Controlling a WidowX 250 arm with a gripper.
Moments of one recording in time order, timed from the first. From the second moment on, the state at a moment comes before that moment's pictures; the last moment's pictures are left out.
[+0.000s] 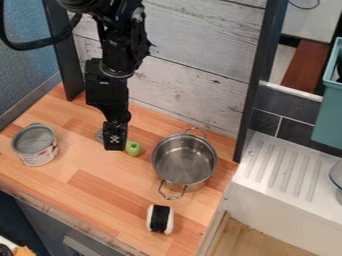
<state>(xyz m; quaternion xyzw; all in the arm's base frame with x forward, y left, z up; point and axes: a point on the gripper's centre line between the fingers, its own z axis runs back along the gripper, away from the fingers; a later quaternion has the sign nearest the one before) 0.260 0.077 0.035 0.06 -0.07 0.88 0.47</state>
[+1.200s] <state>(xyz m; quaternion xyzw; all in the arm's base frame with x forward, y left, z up) 0.182 0.234 -0.016 0.10 -0.06 0.99 0.05</state>
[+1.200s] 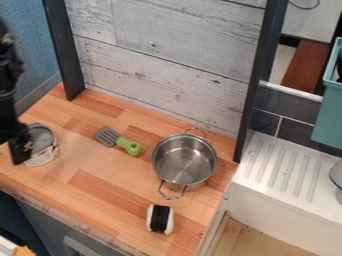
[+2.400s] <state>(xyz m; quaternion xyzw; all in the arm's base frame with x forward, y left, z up) 0.210 0.249 -0.042 0.13 -0.07 0.99 0.01</state>
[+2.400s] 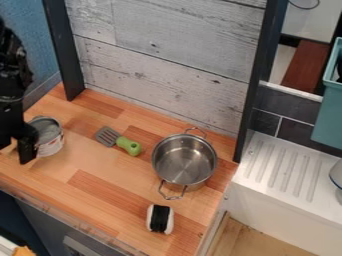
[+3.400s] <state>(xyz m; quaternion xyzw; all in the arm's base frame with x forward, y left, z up) 0.301 0.223 -0.045 0.09 -0.07 0.99 0.07</state>
